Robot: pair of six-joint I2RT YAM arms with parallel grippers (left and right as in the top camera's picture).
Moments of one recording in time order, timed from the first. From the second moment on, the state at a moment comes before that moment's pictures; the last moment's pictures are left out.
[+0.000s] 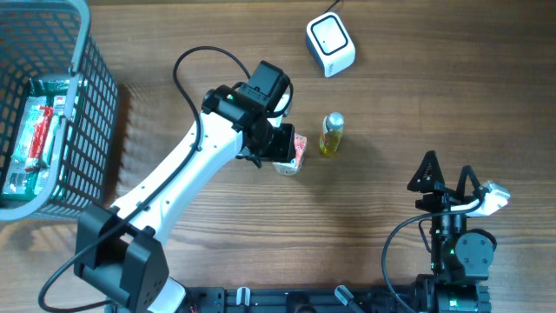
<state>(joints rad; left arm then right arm) -0.55 1.70 1.42 -1.05 0.23 -0.40 -0.06 0.03 0.01 0.01 0.10 0.50</state>
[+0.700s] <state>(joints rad) -0.68 1.75 1.42 -1.01 -0.02 -0.39 -0.06 0.03 0.01 0.01 0.10 0.50</state>
